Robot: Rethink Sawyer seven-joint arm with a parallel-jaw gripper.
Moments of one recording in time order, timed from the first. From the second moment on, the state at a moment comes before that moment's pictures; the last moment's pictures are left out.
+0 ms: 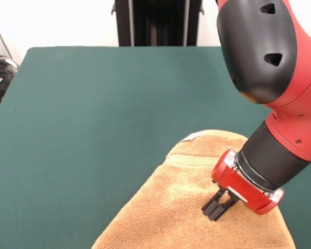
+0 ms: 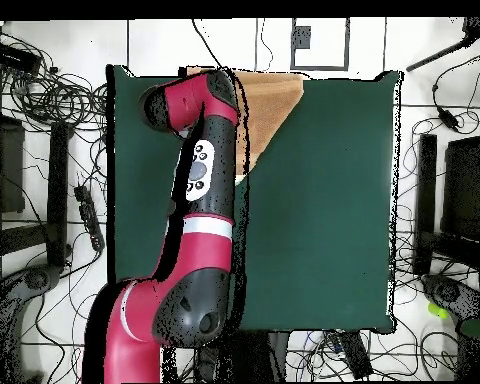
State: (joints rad) arm 0.11 0.32 -0.72 0.20 0.19 1.06 2.50
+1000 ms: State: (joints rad) arm 0.08 0.33 -0.72 0.15 0.24 1.15 2.51
